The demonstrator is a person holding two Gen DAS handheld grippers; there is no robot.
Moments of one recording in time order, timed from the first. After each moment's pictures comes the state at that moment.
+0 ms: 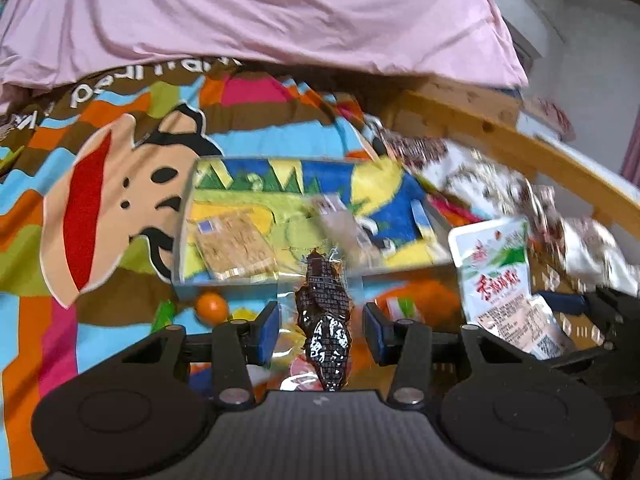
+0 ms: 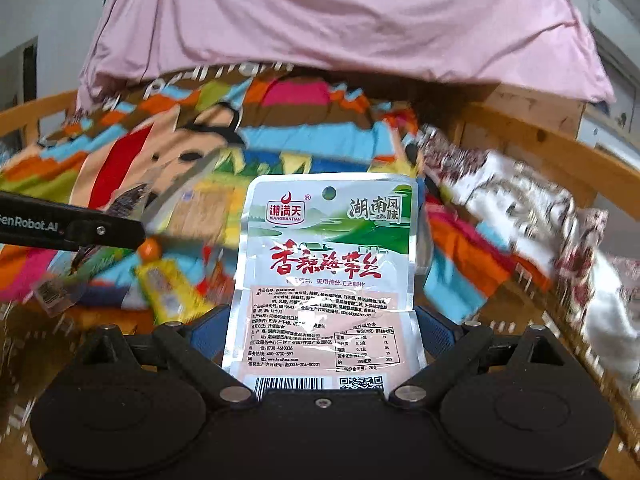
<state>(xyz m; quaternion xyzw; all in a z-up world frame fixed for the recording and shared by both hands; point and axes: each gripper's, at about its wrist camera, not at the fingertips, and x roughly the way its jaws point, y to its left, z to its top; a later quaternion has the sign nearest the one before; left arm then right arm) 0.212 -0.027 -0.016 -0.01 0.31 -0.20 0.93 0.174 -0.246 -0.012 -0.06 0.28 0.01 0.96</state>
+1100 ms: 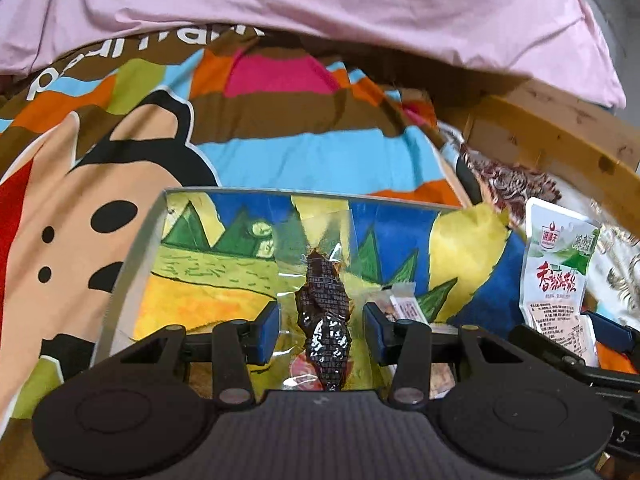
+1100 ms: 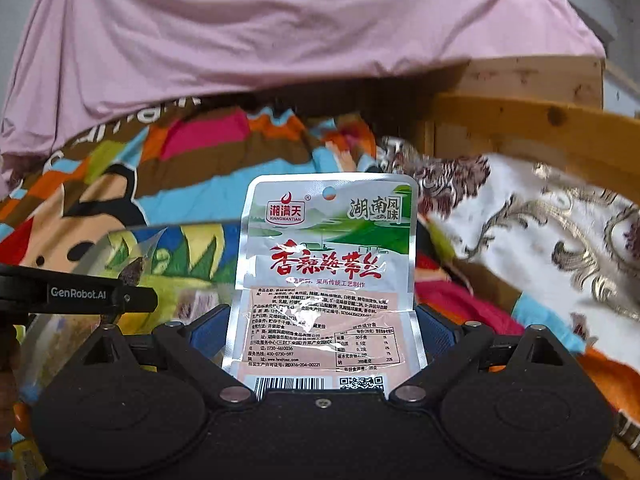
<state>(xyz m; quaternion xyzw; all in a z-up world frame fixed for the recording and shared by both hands) 0.416 -0.087 -0.064 -0.02 0.33 -0.13 0.93 0.359 -0.302 -0.061 0.04 0.26 -0.03 0.96</state>
